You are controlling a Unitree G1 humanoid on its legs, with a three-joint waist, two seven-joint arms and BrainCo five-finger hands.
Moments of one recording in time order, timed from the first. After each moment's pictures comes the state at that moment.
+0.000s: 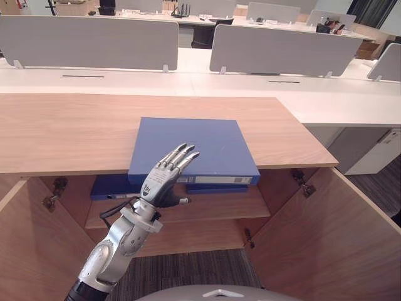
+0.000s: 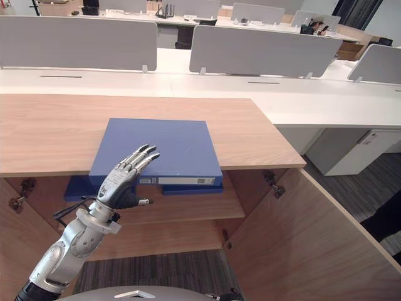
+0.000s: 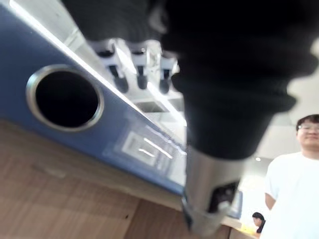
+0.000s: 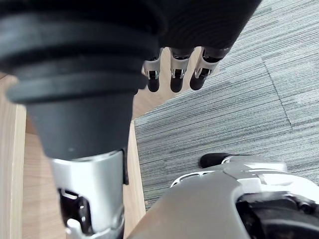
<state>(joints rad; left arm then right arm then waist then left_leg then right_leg) 0.11 0.37 -0.33 -0.31 0.81 -0.25 0.17 0.11 -0.06 -0.17 1.15 -0.06 -0.02 -0.14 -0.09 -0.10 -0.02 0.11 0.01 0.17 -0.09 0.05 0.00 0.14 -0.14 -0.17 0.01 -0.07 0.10</state>
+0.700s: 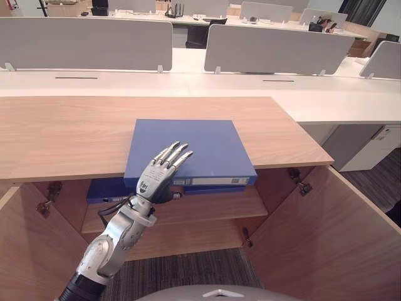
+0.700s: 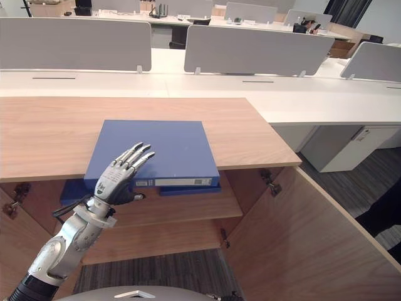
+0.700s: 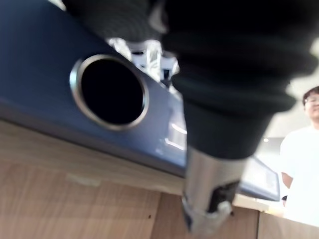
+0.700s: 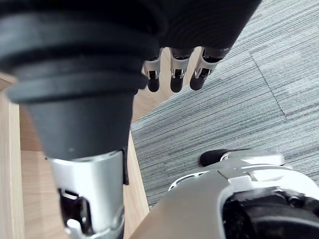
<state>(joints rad) 0.07 0.39 -0.31 -0.25 0.93 -0.22 0.22 0.11 -0.05 -0.21 1.15 -0.02 -0.02 -0.14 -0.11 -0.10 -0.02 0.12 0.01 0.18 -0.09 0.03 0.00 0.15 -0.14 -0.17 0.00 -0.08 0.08</state>
